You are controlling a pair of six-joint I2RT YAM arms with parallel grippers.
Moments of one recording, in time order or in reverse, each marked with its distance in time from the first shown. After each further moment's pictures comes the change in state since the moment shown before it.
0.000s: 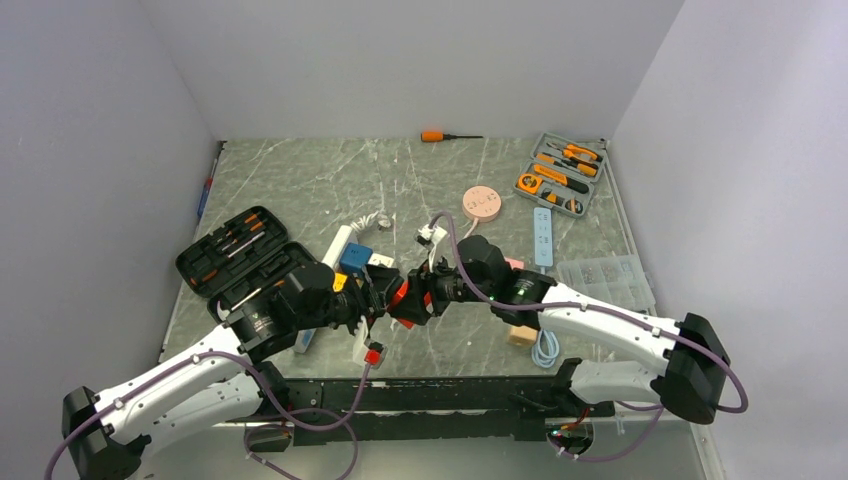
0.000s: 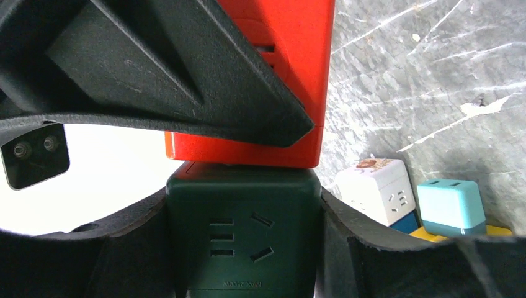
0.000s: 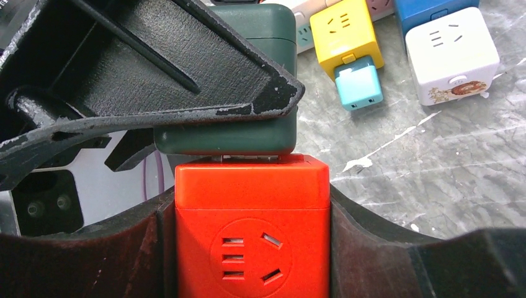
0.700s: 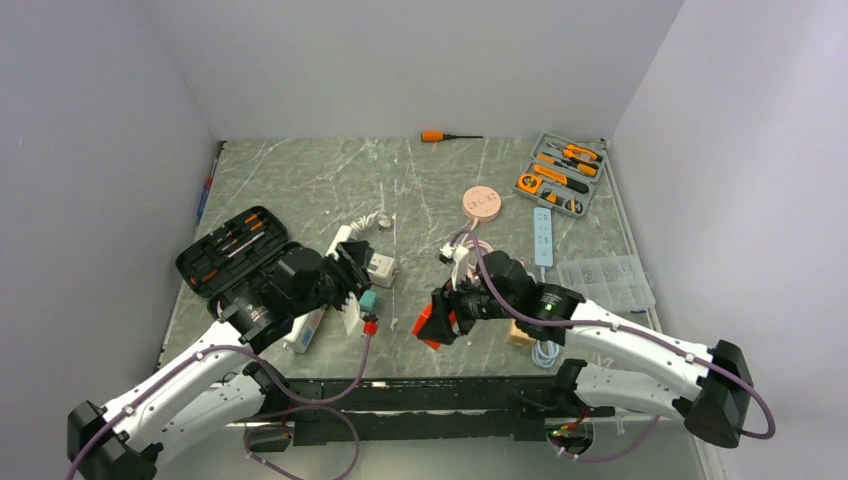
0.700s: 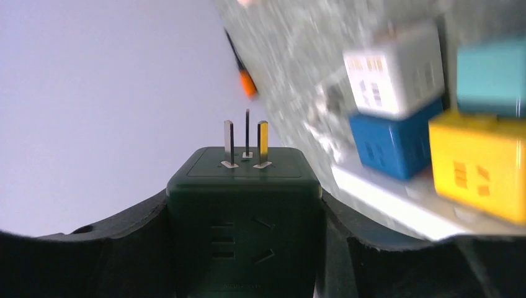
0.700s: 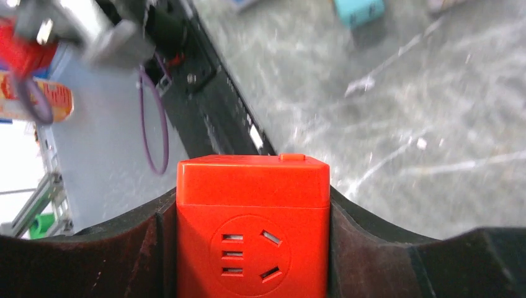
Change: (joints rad) left arm 0.116 0.014 -0.003 0.012 -0.073 0.136; right arm -0.002 -0.169 -0.089 -0.142 0.005 0.006
